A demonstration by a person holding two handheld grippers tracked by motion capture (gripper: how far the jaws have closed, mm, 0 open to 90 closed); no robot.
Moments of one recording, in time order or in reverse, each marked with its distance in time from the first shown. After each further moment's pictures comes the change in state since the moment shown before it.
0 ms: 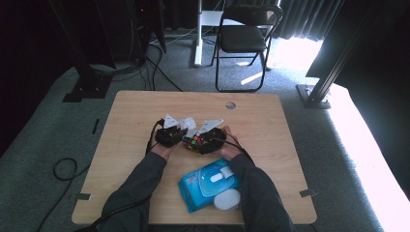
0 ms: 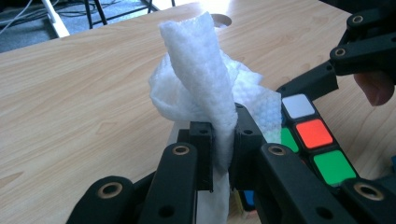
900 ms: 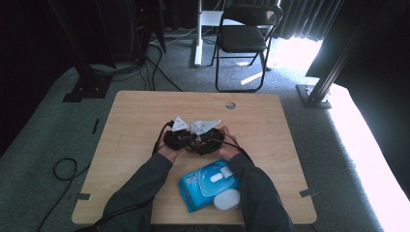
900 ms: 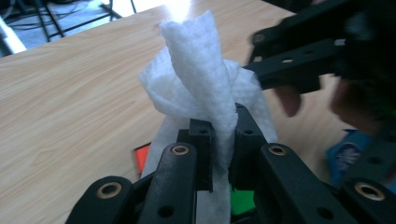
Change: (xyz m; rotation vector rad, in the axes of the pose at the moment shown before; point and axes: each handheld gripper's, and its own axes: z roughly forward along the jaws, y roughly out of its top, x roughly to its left) left arm -0.032 0.010 0.002 -0.013 -0.145 0.072; right arm 0.004 0.004 0.003 0.023 0.005 -0.028
